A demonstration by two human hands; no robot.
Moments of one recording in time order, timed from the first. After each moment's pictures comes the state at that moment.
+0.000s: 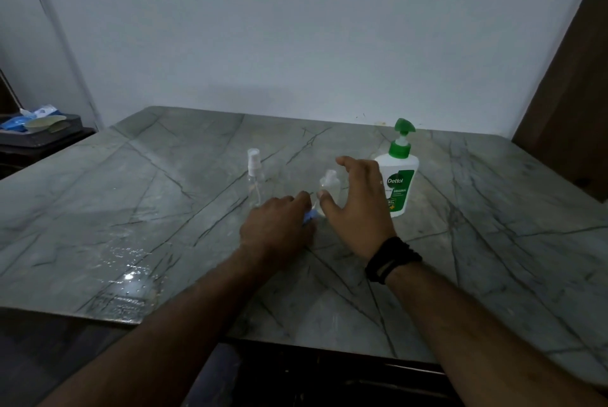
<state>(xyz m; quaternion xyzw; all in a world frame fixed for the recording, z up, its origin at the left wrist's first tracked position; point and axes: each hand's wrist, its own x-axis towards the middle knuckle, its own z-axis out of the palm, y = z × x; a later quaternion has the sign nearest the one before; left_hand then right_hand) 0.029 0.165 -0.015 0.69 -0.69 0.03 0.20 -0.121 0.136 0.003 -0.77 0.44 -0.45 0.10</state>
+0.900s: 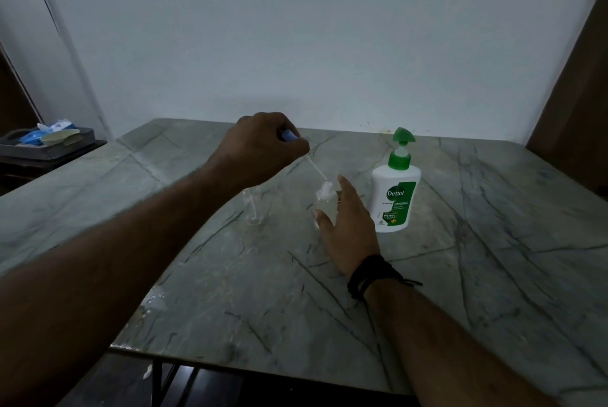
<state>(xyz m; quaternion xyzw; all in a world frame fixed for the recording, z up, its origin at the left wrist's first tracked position) 0.046 0.148 0.112 0.65 -0.67 -0.02 0.37 -0.109 0.109 -0.032 -0.74 0.47 -0.42 0.23</state>
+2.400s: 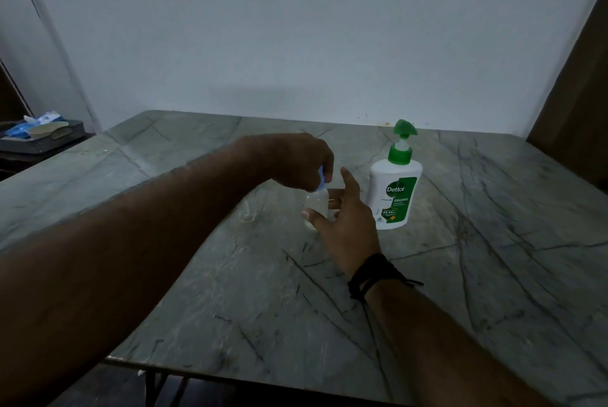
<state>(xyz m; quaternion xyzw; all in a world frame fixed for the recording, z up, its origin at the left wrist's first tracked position) 0.014 0.092 0.105 0.59 -0.81 -0.04 -0.06 -0.111 0.104 -0.033 -0.70 0.46 -0.45 0.31</state>
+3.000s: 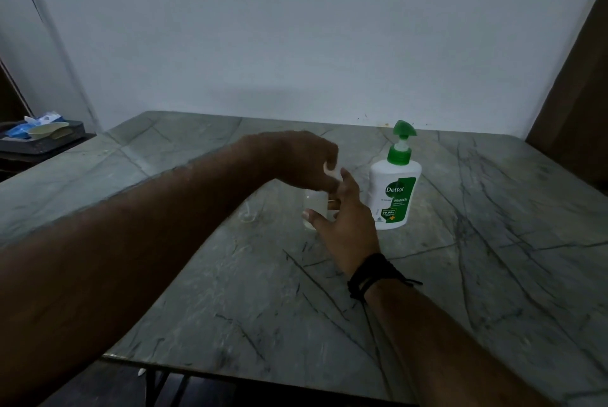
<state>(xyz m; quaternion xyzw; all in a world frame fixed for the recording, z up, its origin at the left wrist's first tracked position) 0.007 0.097 0.109 0.59 -0.81 -0.01 -0.05 -0.111 0.106 -0.032 -0.71 0.45 -0.45 0.30</state>
